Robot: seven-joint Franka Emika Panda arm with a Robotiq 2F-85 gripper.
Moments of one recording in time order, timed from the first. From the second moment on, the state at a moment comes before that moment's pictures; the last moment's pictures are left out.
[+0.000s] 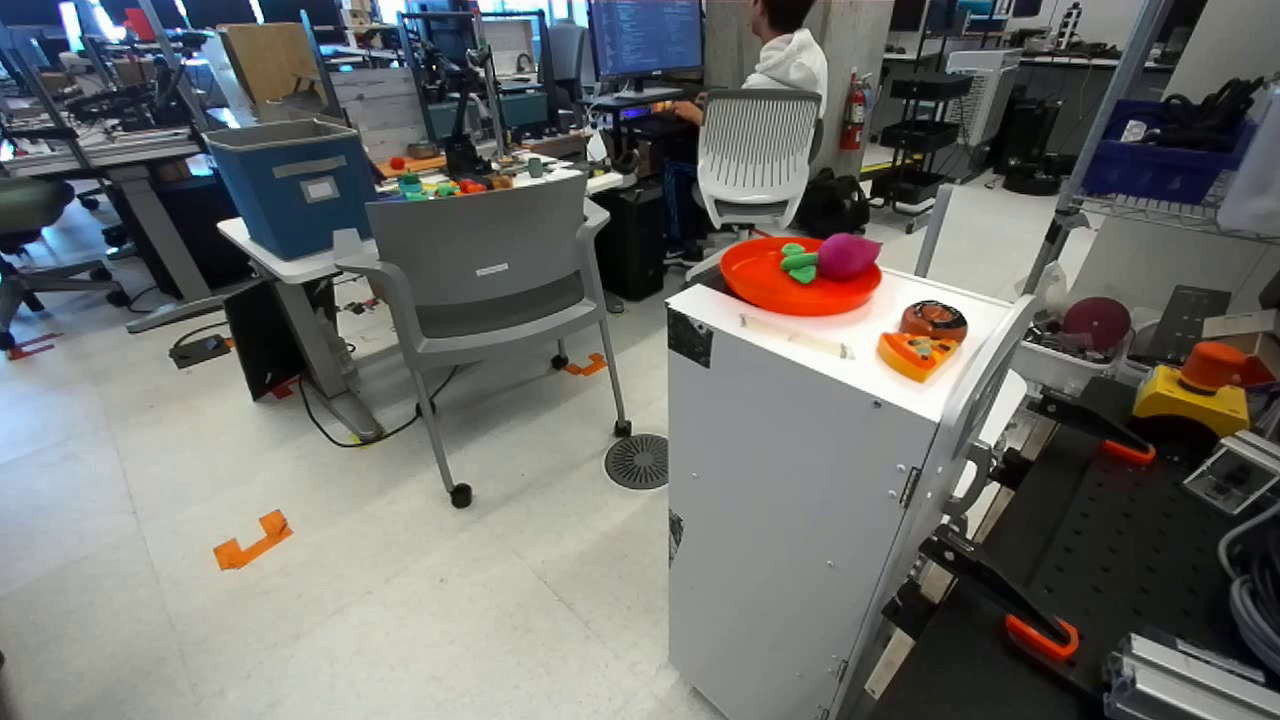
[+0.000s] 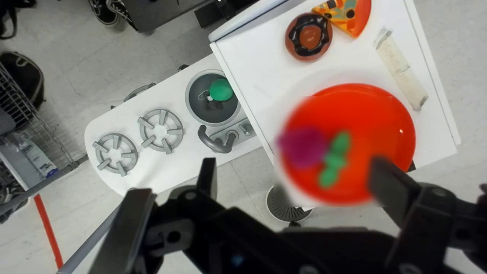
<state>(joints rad) -0.08 -0.03 -0.06 -1.98 -0.10 1.89 0.27</state>
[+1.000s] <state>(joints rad) -0.07 0.11 -0.06 -1.86 -0.09 1.94 0.21</state>
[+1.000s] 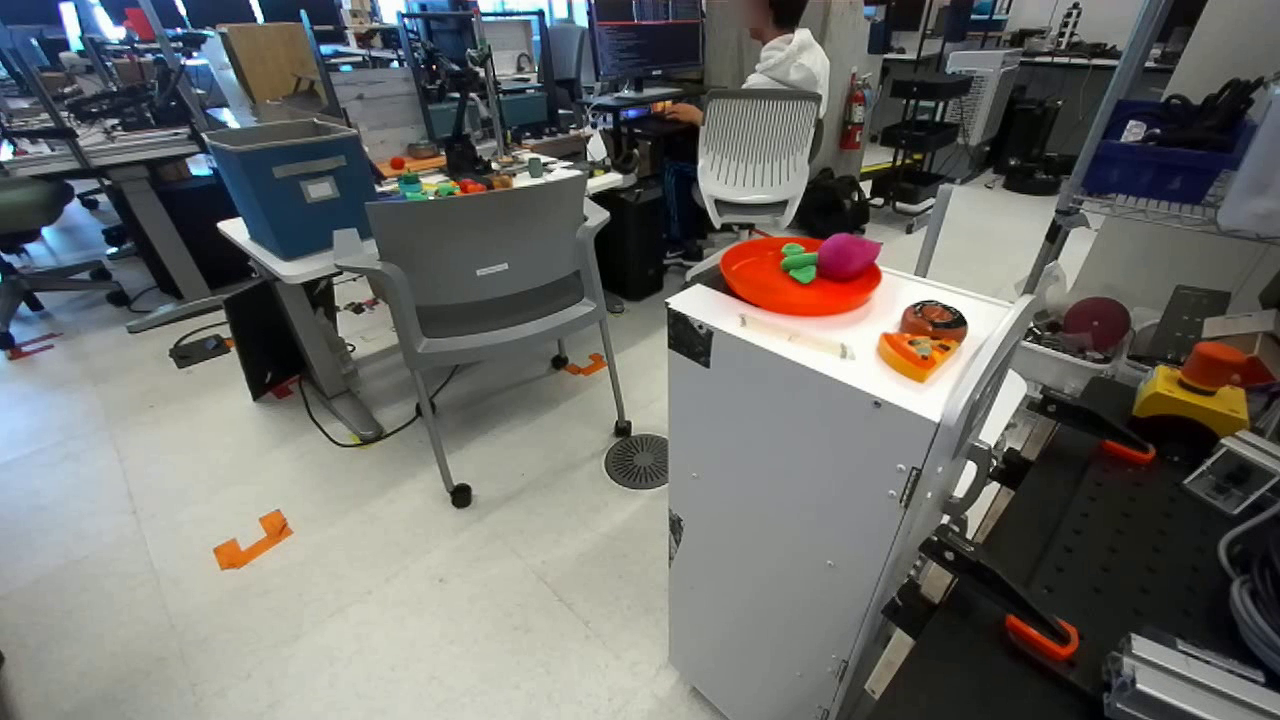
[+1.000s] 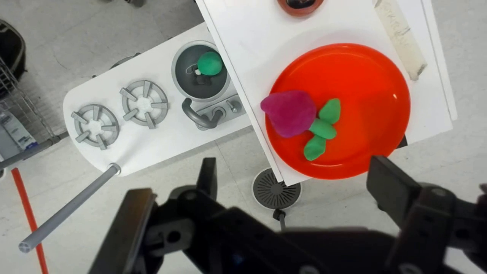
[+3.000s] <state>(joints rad) -0.06 0.19 -0.06 -1.86 -0.13 1.95 0.26</state>
